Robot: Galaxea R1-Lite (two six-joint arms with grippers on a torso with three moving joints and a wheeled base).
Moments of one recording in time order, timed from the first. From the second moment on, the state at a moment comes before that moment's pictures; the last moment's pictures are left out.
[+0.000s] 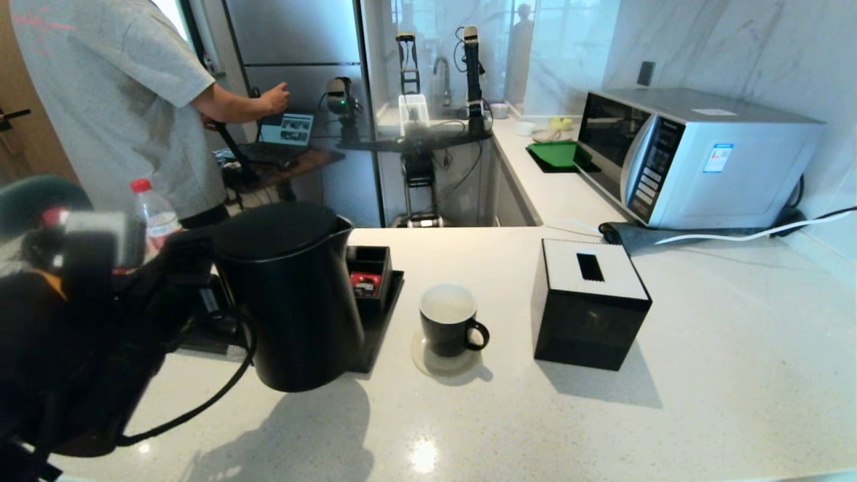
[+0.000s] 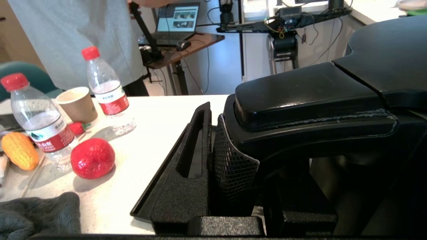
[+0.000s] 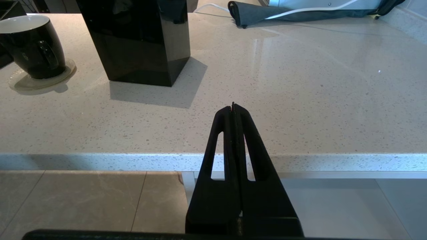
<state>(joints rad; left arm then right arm) -0.30 1.53 -0.24 -1.43 0.46 0.12 0.01 0.00 0.00 0.00 -0.01 0.00</state>
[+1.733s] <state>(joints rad) -0.49 1.50 -0.33 -1.23 0.60 0.30 0.01 0.00 0.00 0.00 -0.01 0.00</state>
